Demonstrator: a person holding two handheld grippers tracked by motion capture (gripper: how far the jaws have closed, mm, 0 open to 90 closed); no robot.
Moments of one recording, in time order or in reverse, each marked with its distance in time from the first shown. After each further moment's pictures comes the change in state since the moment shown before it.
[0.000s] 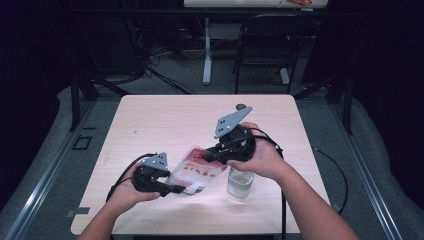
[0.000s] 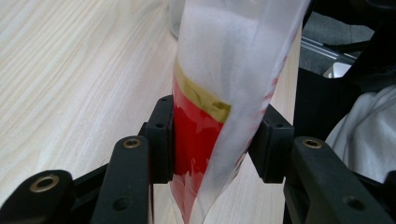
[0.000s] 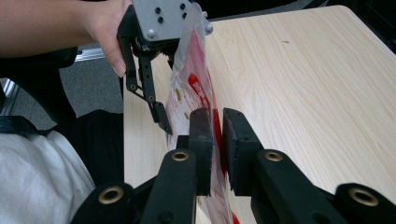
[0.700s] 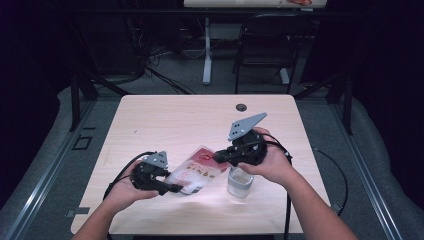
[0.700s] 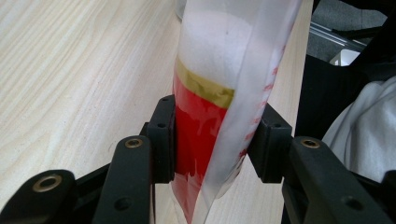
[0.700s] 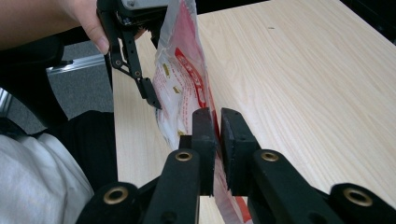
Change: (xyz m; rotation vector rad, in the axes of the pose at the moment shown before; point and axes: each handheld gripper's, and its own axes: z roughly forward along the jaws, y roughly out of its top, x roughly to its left) left arm 0.001 0.006 -0.004 0.072 0.017 -0.008; right arm -0.007 -0.033 -0.006 -0.030 -0.030 0.068
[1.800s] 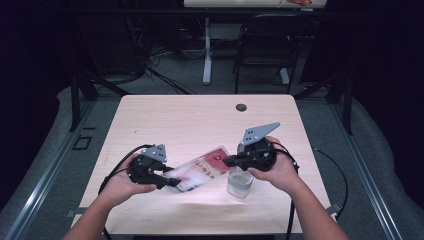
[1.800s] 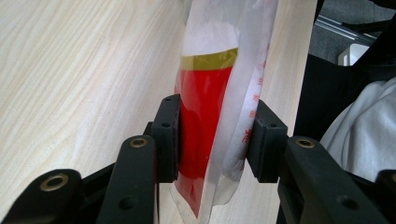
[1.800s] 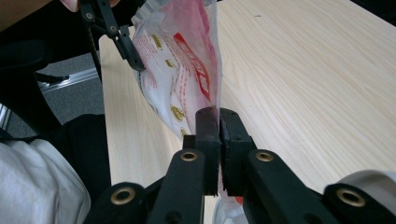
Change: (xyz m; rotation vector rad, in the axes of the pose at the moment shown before) left arm -0.001 0.018 -0.020 0.025 0.027 0.012; right arm -0.011 -0.043 0.001 -0.052 -0.024 0.086
